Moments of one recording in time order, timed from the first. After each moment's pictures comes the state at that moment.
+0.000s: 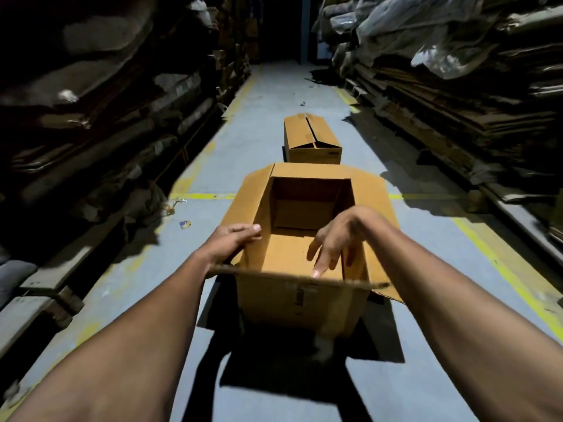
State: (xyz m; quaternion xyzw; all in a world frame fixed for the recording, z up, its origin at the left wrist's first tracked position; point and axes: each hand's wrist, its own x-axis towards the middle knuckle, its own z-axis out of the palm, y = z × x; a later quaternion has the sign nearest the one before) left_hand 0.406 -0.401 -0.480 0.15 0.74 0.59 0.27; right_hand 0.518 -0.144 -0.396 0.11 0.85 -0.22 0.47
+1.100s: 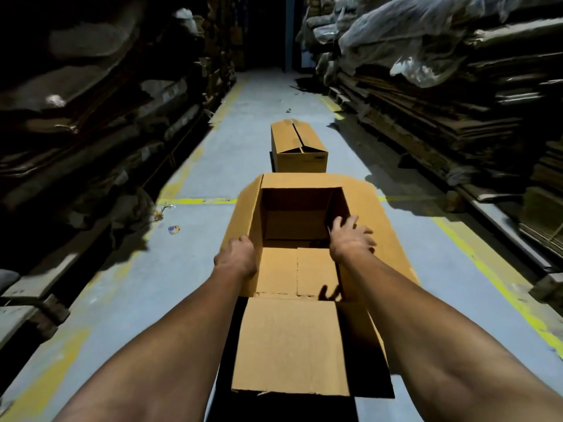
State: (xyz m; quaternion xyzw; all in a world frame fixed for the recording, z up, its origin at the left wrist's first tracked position) left_hand 0.455 -0.362 -0.480 0.18 0.98 0.05 0.10; right_hand 0.551 -0.151 -0.452 0.37 0.92 0.02 0.13
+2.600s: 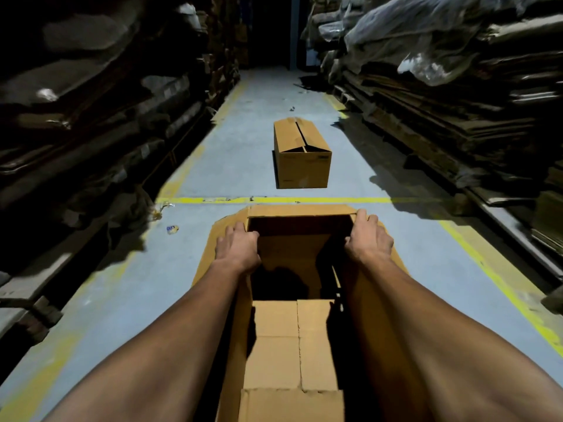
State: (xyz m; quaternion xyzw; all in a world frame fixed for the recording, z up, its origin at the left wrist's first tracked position) left_hand 0.431 -0.348 -0.473 0.26 0.96 0.01 0.02; right_hand 0.551 -0.095 -0.475 0.39 0.91 -0.05 -0.12
